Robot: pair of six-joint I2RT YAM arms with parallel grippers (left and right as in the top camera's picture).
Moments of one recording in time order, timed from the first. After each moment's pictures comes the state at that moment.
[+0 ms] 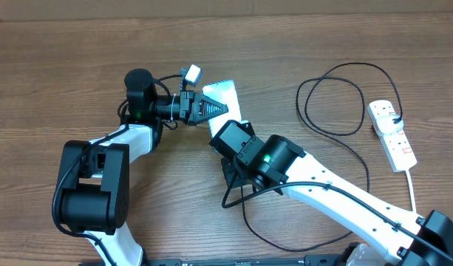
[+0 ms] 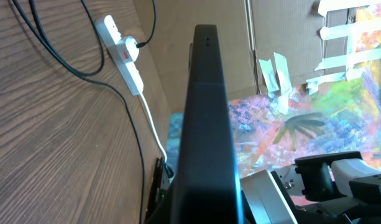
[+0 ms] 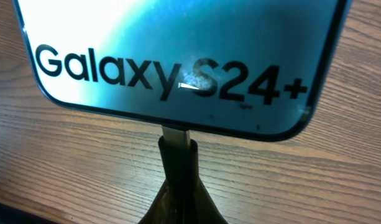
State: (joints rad) left arm -0.12 1.91 0.92 0.84 1.53 -1.15; right arm 0.90 1.56 1.29 -1.01 0.07 0.62
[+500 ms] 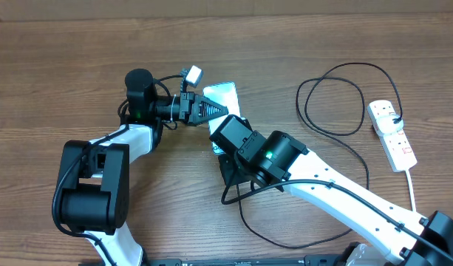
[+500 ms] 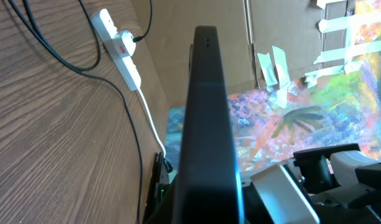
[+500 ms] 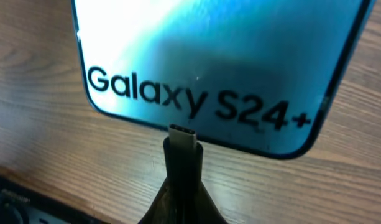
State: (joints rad) left arm -0.12 1.91 0.92 0.84 1.55 -1.14; right arm 0.88 1.56 1.33 -1.02 0.00 0.60
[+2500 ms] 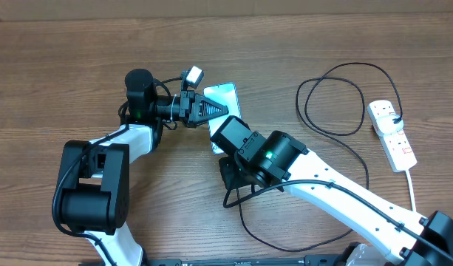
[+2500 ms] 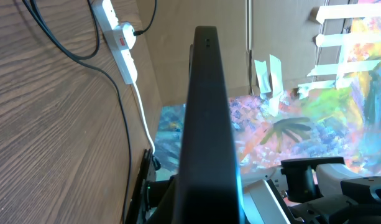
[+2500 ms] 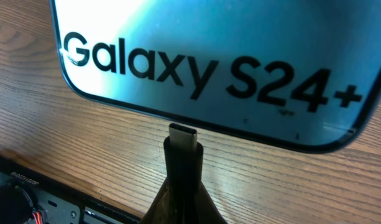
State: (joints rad) left arm -0.12 1.91 0.92 0.84 1.55 -1.25; right arm 0.88 1.56 1.33 -1.05 -0.06 0.61
